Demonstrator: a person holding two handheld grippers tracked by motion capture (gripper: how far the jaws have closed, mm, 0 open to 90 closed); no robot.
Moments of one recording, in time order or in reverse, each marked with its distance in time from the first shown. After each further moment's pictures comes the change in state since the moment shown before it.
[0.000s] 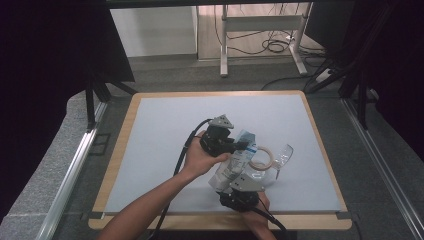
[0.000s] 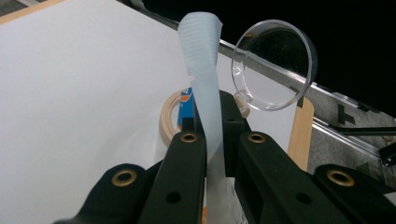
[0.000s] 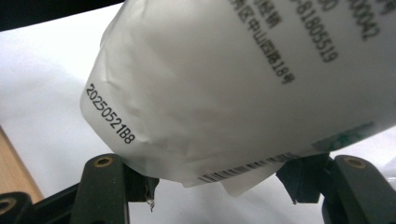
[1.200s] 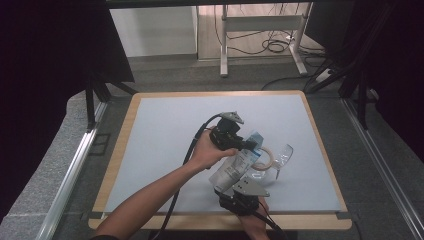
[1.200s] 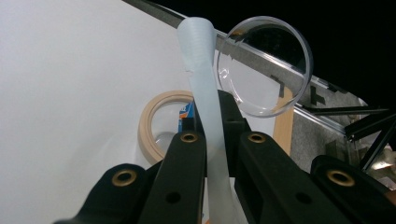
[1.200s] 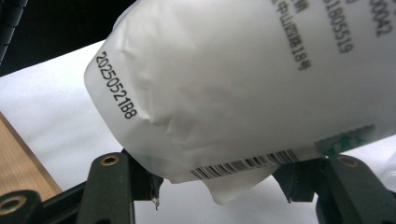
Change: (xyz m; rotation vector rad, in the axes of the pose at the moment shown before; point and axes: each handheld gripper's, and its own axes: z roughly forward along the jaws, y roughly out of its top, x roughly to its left) left arm 0.011 0.018 0.022 0.086 -0.111 0.004; right arm 0.009 0.002 -0.012 -0.064 -0.001 0.095
